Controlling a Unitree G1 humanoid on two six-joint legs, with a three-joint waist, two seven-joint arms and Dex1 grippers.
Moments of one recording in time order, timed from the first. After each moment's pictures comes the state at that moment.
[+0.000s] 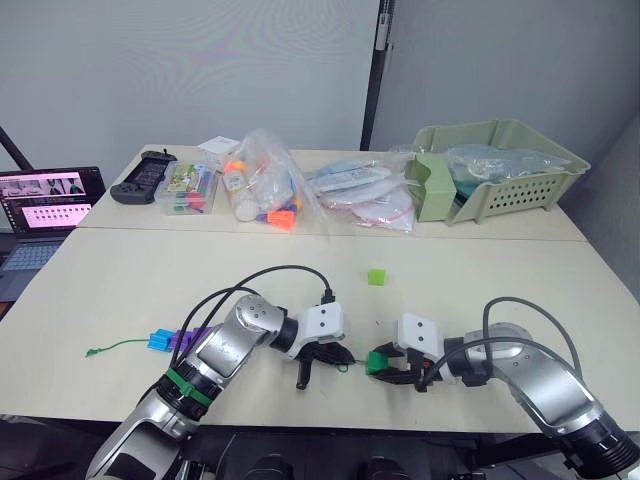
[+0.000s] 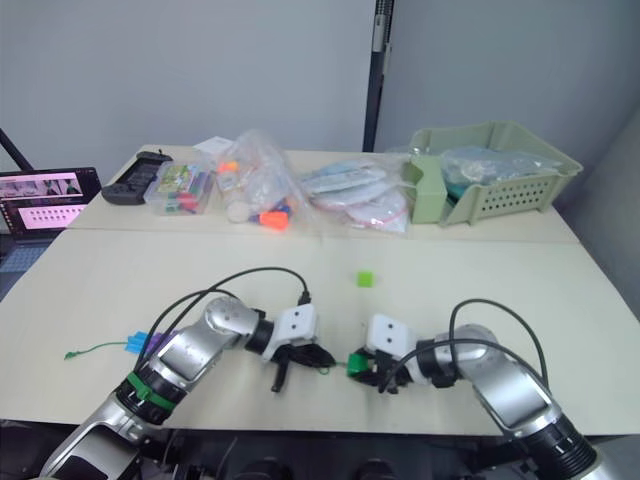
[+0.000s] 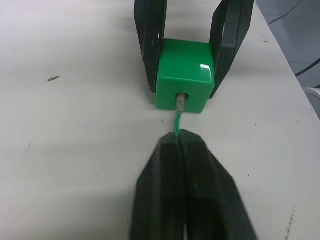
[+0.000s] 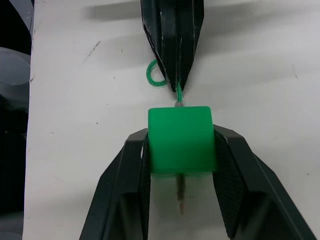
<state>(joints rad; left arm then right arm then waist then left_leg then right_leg) -0.57 0.45 -0.48 0.02 -0.09 0.40 -1.21 -0.26 -0.78 0.29 -0.33 0.21 0.51 1.06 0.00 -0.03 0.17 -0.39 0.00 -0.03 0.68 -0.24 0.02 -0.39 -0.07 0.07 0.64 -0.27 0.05</state>
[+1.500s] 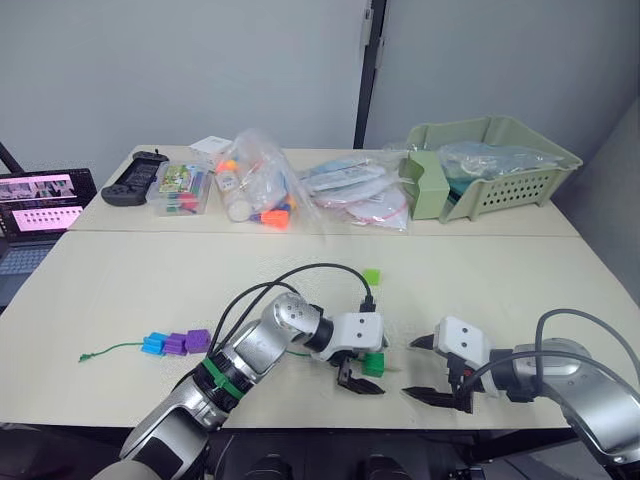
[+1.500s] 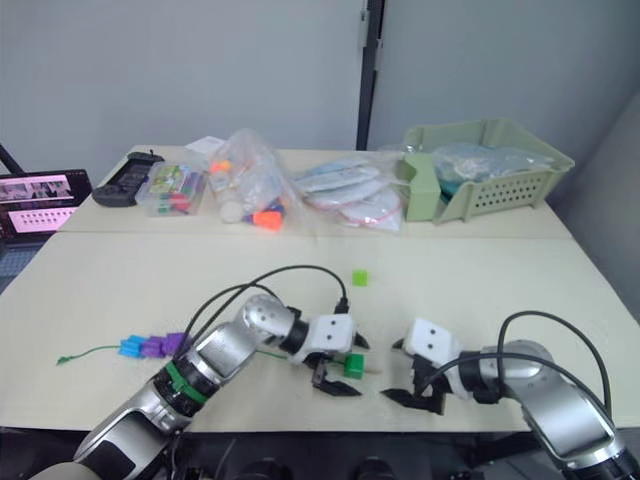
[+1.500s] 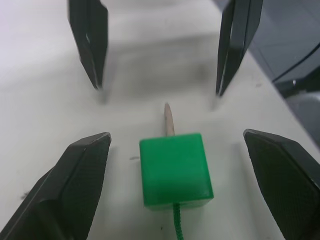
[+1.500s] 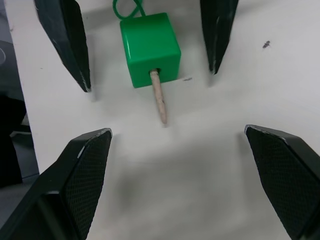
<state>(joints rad) -0.66 0.32 -0.60 0.12 0.00 0.30 -1.19 -0.05 -0.89 0.09 -0.44 0.26 0.54 1.01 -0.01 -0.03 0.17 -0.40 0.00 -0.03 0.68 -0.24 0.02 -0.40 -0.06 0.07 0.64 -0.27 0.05</state>
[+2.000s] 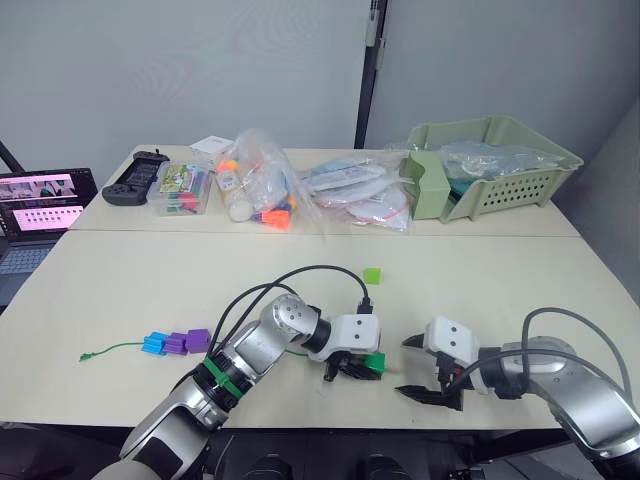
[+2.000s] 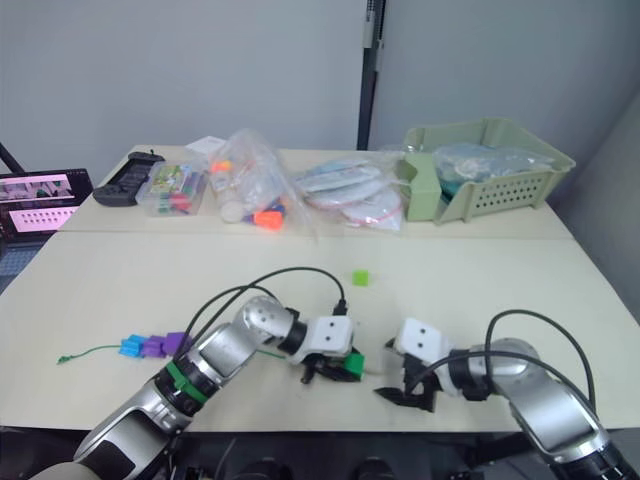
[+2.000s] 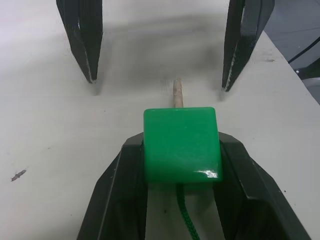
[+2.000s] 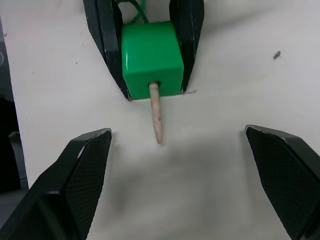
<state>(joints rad) -0.66 0.33 -0.60 0.13 0.02 0.28 -1.19 -0.10 -0.86 0.15 -0.40 0.25 0.54 1.00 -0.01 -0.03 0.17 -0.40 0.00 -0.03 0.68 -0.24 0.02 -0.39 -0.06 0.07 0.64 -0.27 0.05</state>
